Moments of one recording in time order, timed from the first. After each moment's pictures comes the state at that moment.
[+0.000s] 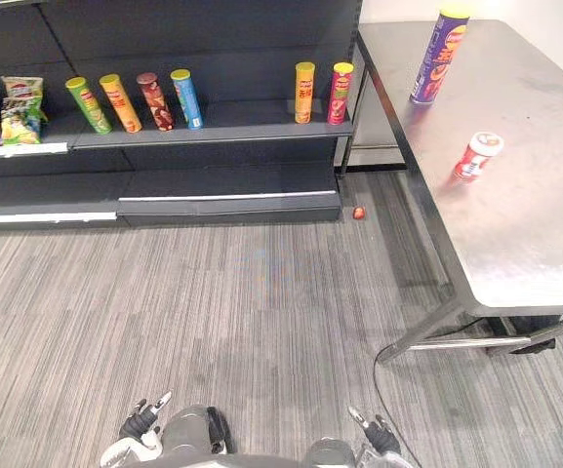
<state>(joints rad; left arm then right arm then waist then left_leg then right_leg) 0.04 0.01 0.35 1.14 -0.30 -0.20 0.00 0.05 -0.07 -0.38 1.16 0.24 -0.16 0.10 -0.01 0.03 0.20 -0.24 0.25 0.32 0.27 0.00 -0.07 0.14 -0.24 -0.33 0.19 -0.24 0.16</state>
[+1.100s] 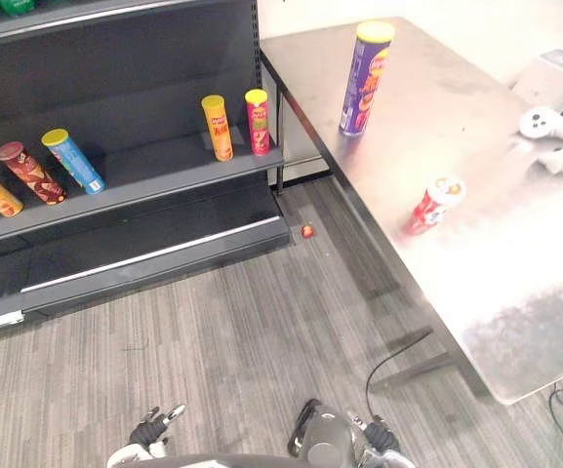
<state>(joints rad) 0.04 0.06 0.22 1.20 -0.26 -0.19 -0.02 0.05 -0.12 -0.34 1.21 0.19 -0.14 0.10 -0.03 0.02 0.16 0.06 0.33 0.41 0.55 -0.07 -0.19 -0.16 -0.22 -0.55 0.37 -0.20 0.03</state>
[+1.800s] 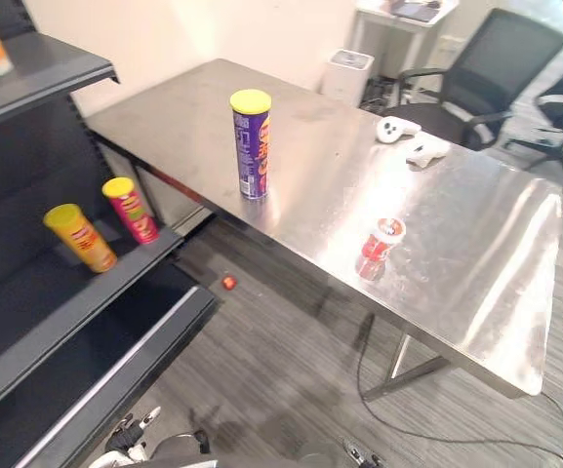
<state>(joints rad) 0.06 0.11 0.25 1.21 -0.33 -0.21 -0.02 0.12 -0.03 -0.54 1.25 0.21 -0.15 0.09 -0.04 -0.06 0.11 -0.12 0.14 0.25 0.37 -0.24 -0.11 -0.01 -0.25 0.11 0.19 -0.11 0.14</state>
